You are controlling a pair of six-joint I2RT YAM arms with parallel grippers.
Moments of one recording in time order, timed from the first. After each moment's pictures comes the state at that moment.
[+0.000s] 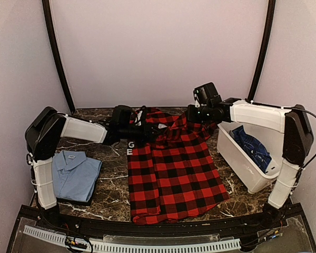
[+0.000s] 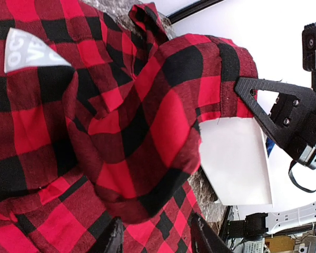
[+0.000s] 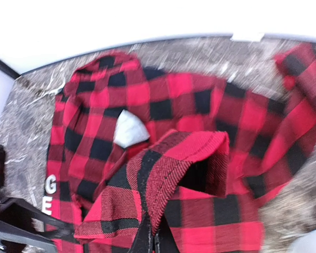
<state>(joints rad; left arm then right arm) -0.62 2.01 1.22 0.33 0.54 -0.82 0.62 1.81 1.40 -0.29 0.13 0.52</state>
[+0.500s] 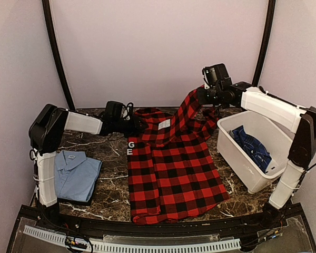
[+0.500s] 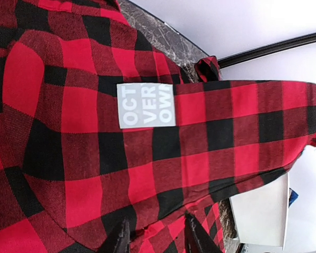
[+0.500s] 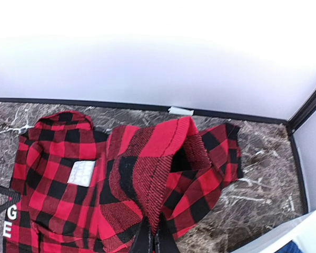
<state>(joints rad) -0.46 2.07 1.33 0.20 0.49 -0.81 0.58 1.72 1.58 -0.45 0.38 0.25</state>
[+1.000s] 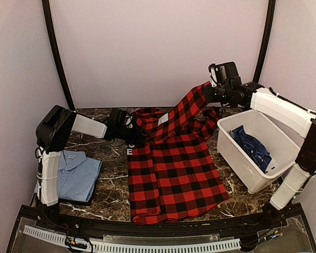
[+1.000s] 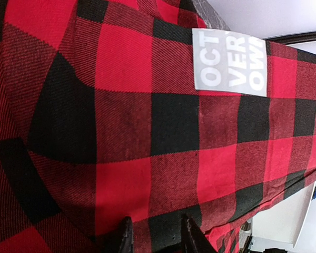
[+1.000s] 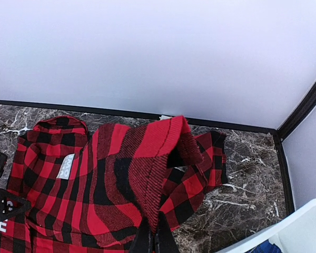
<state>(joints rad) -0.47 2.18 1.36 0.16 0.50 -0.82 0.55 1.63 1.54 -0.44 0.38 0.17</state>
